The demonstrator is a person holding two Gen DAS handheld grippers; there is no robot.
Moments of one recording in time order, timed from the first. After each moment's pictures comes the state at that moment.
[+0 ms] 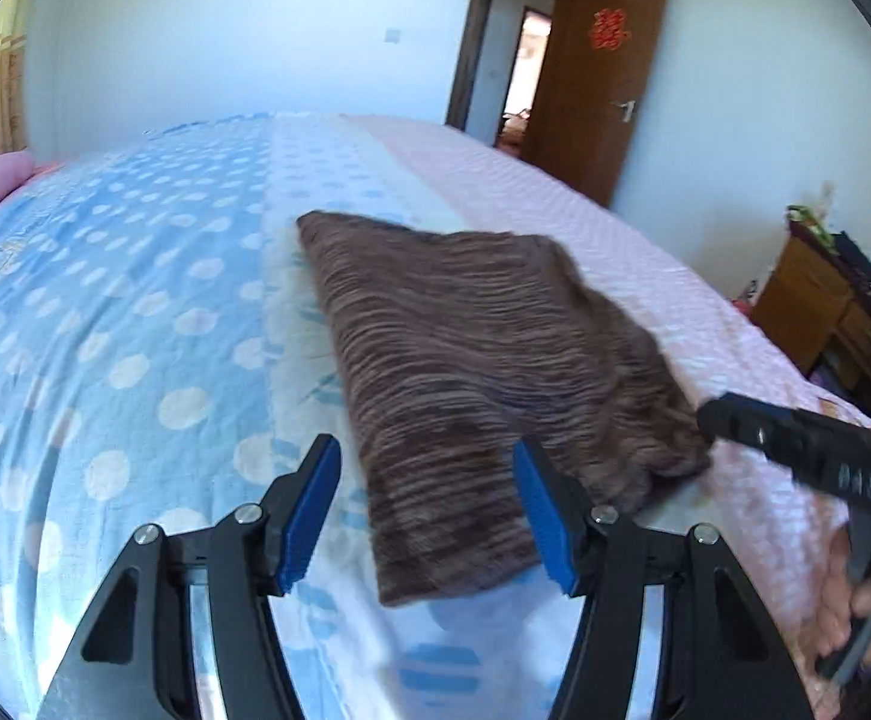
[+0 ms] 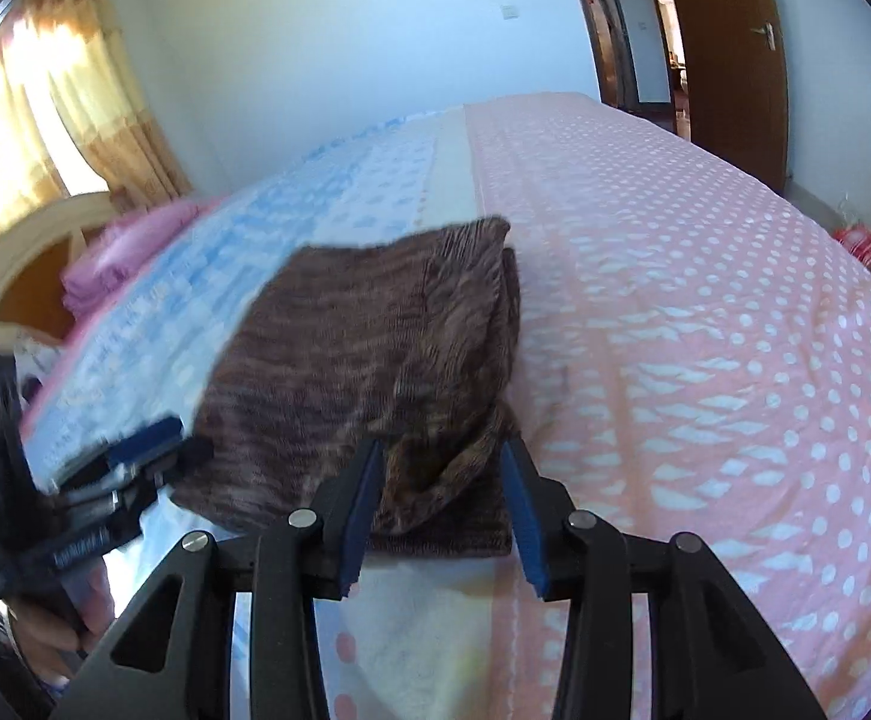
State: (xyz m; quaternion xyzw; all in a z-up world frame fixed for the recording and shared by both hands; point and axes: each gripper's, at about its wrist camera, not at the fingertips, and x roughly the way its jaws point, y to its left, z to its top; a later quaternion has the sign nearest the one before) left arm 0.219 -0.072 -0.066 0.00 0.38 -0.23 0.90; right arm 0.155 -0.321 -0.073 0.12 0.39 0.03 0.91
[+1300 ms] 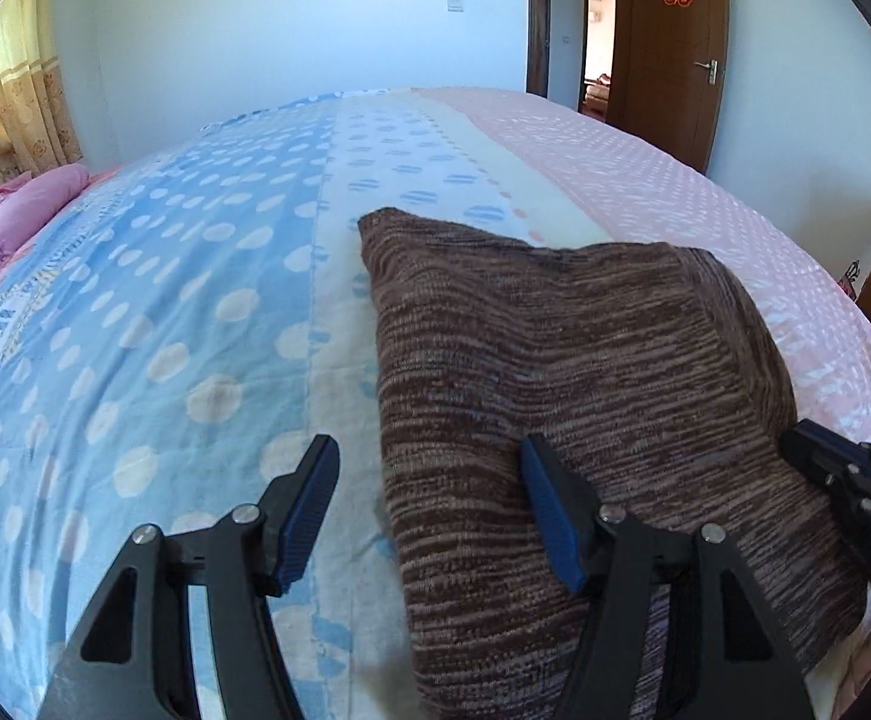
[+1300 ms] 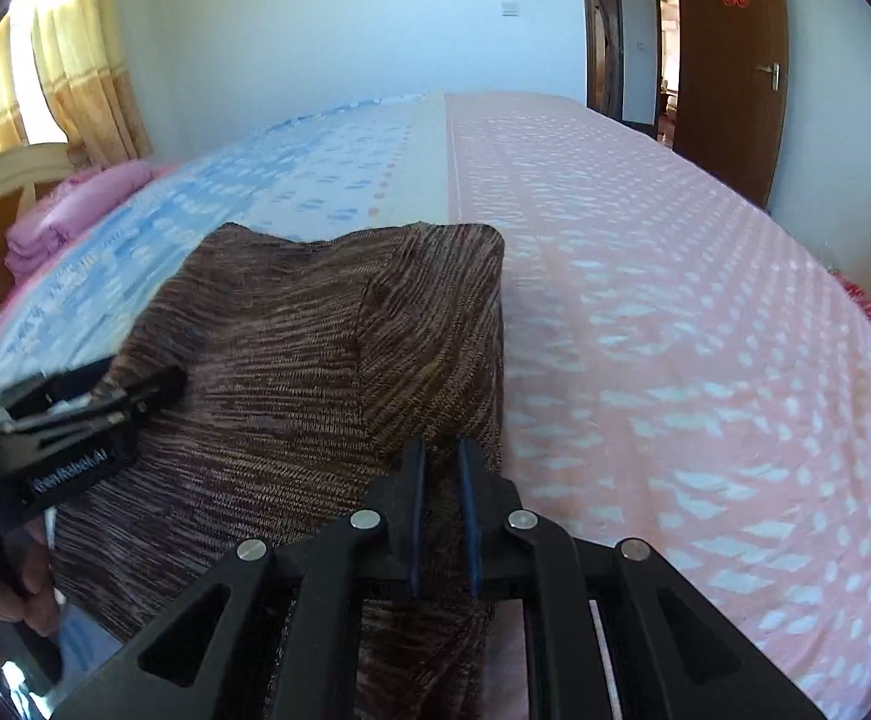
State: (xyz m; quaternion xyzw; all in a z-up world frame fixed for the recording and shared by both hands) left arm 0.300 -0.100 -0.079 0.06 0.40 -0.12 0.91; right arm 0.232 -0.319 -0.101 0.08 0.39 -0.02 0.92
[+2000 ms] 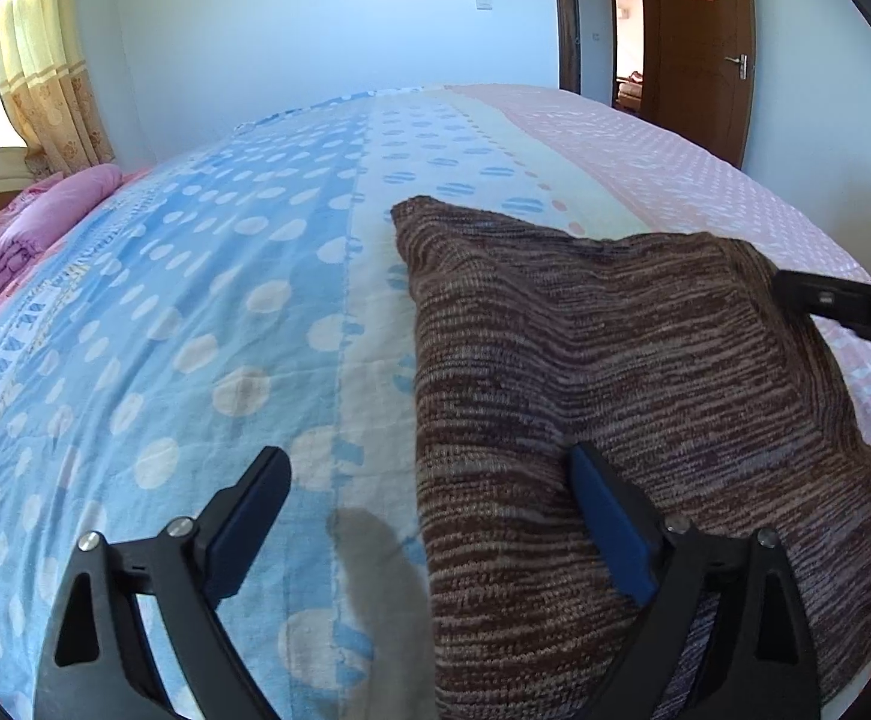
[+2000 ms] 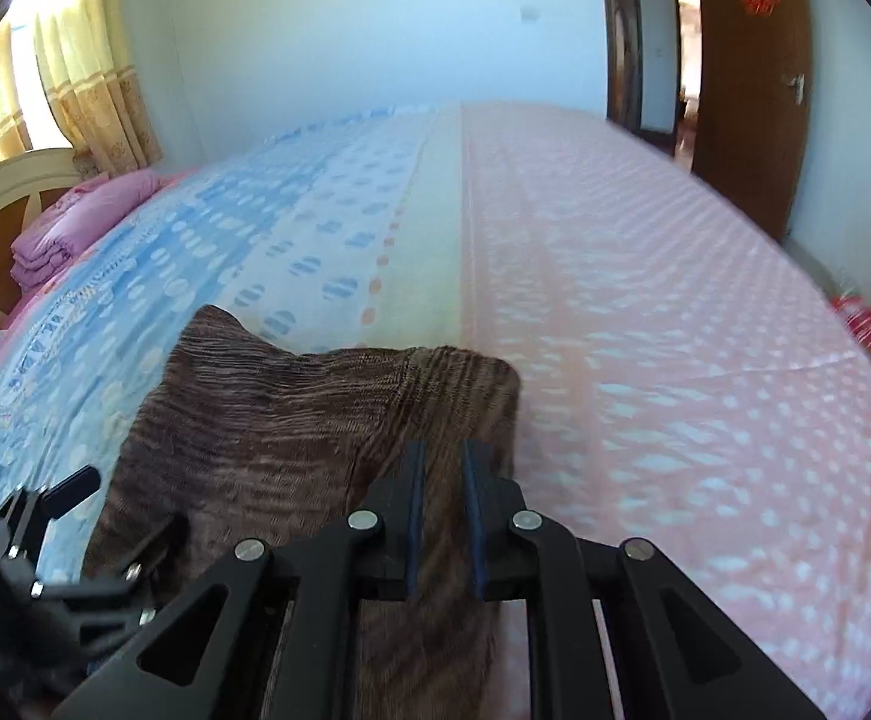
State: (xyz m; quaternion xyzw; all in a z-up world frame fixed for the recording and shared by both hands) left arm 0.301 -0.103 -0.087 0.08 0.39 -0.07 0.91; right arm 0.313 -0.336 -0.074 0.07 0.40 0.00 0.91
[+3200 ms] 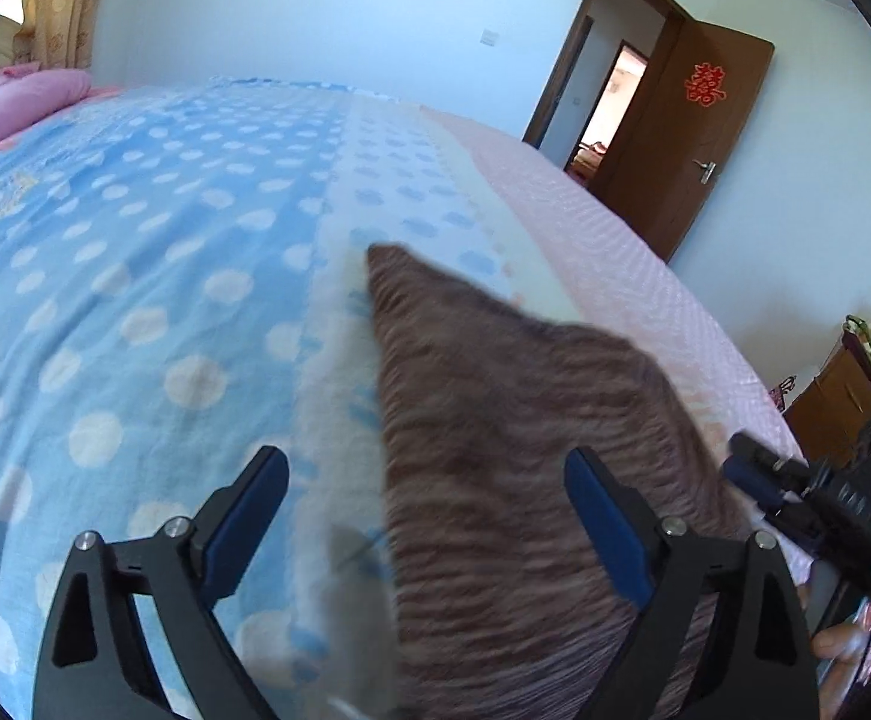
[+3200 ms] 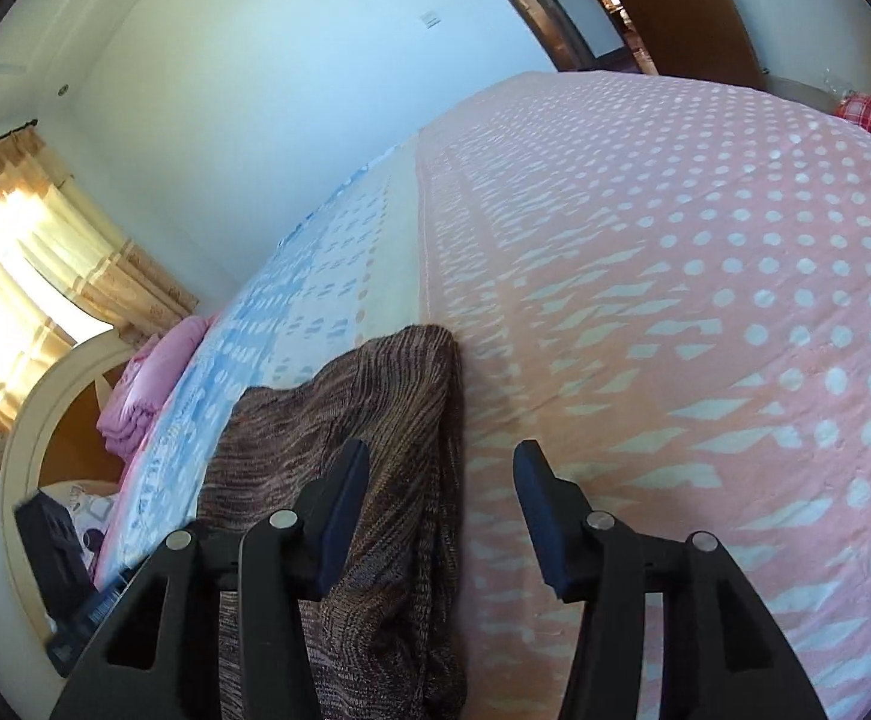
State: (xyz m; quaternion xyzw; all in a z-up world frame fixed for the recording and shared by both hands) left arm 0.312 -0.071 -0.060 -0.09 0.39 -0.17 0.90; right arm 0.247 -0.409 -0.101 0.31 0.33 0.04 0.89
